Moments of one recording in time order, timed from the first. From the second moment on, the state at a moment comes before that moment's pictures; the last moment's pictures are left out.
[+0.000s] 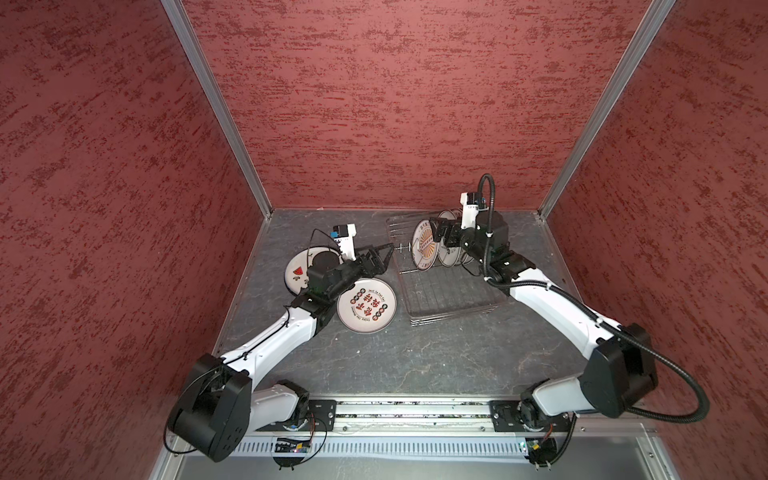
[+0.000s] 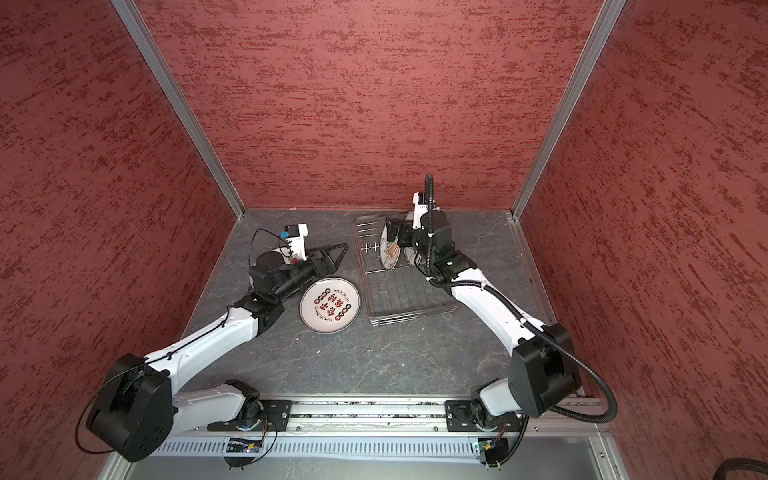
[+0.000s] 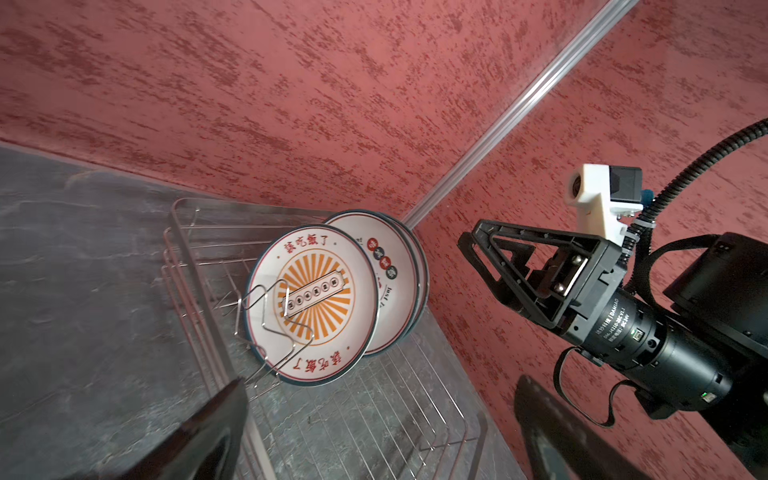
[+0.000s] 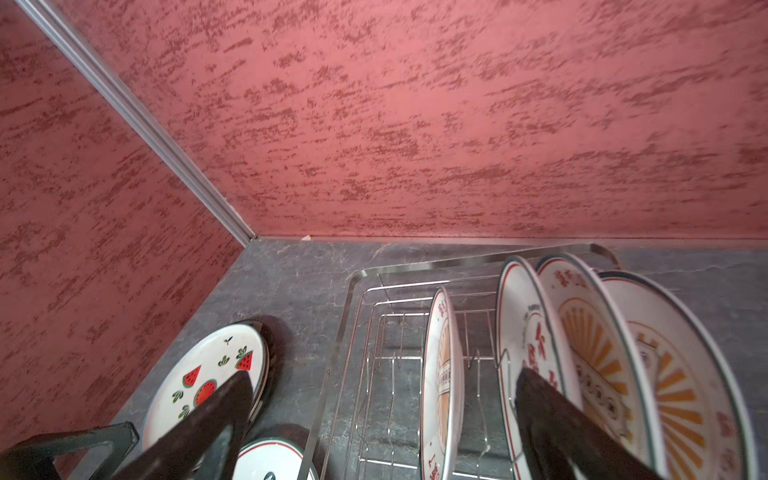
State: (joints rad) left arm -0.43 1.25 0.72 0.49 0.31 -0.70; right arm 0.45 1.43 1.16 0.04 0.04 0.38
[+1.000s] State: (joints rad) left arm -0.48 1.58 0.95 0.58 0.52 -0.69; right arm 0.41 1.73 1.44 -0.28 0.28 0.33
